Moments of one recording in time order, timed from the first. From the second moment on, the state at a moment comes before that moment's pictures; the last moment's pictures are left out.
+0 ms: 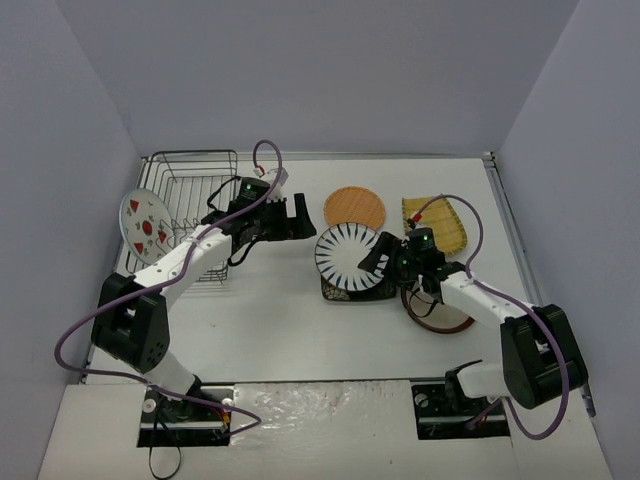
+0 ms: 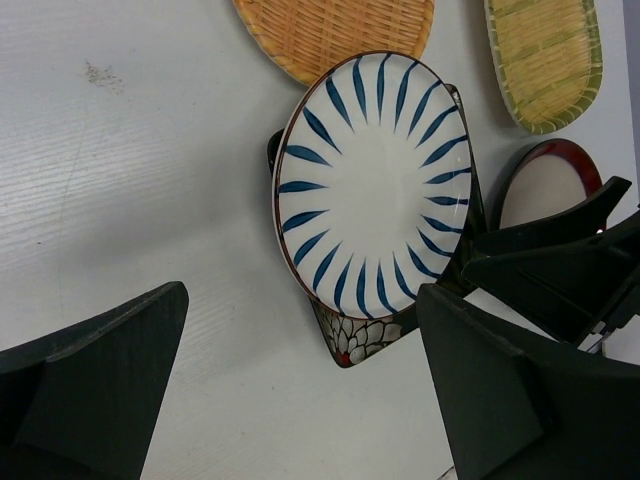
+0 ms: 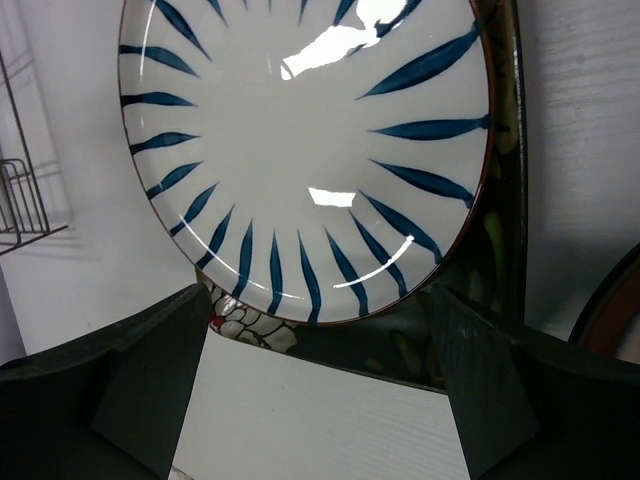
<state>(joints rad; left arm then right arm) -0.46 1.58 1.23 -0.32 0.27 -0.49 0.34 1.32 0.61 -0.04 -0.21 0.75</state>
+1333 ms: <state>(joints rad) -0.46 1.85 1.21 -0.19 0.33 -0.50 0.37 1.65 0.72 0.25 -0.23 0.69</state>
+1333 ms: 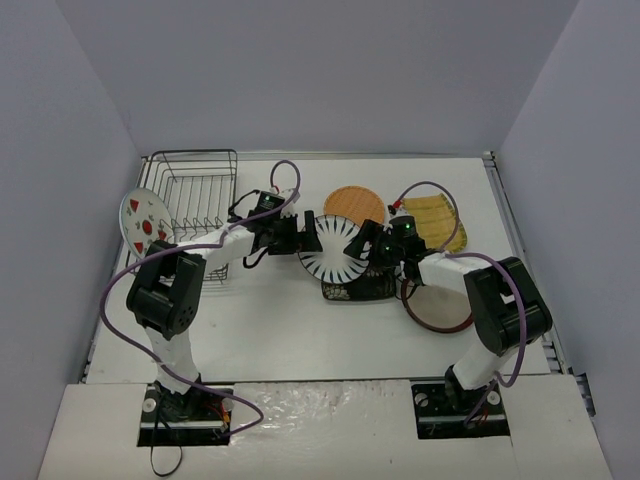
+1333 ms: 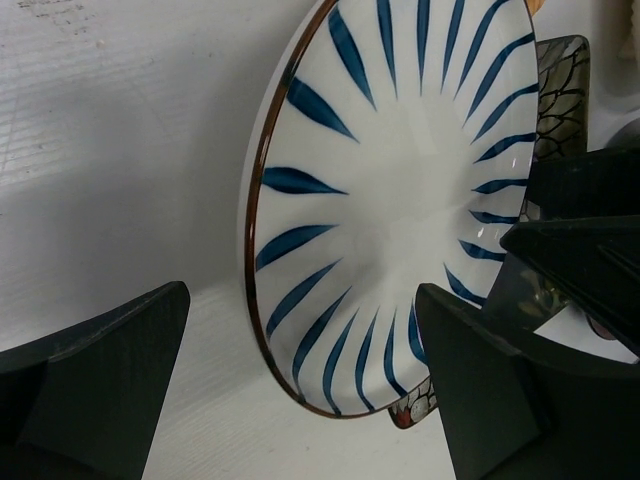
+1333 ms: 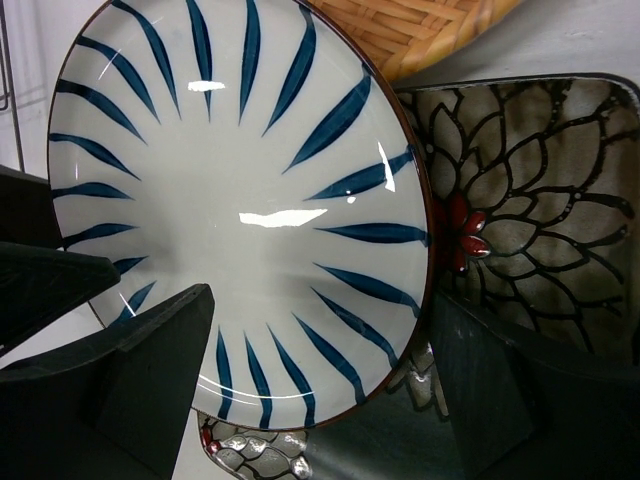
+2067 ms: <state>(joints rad) -0.44 1.90 1.10 0.01 0.43 -0.71 0.38 1.67 0.72 0.30 -0.32 0.68</state>
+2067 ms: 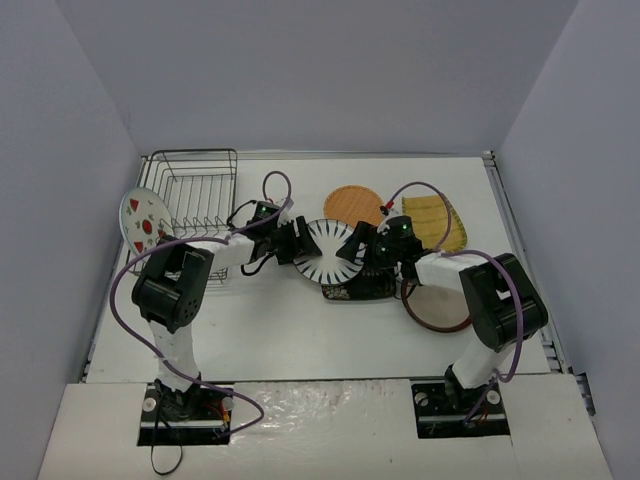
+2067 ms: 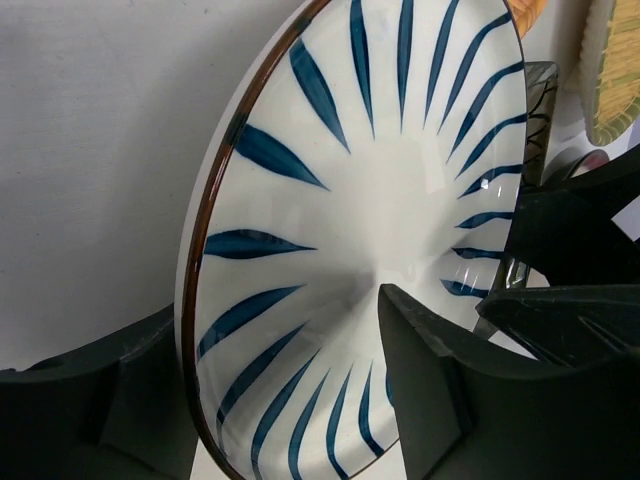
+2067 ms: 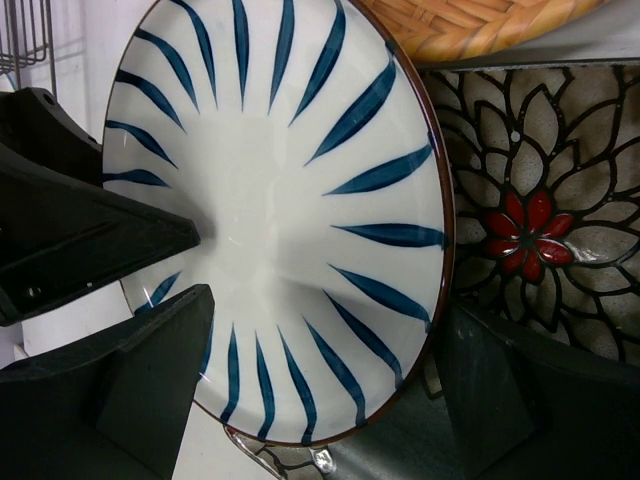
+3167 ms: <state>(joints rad) -0.40 1.68 0.98 0.17 0.51 -0.88 0.38 1.57 0.67 0.25 -0.40 0.63</state>
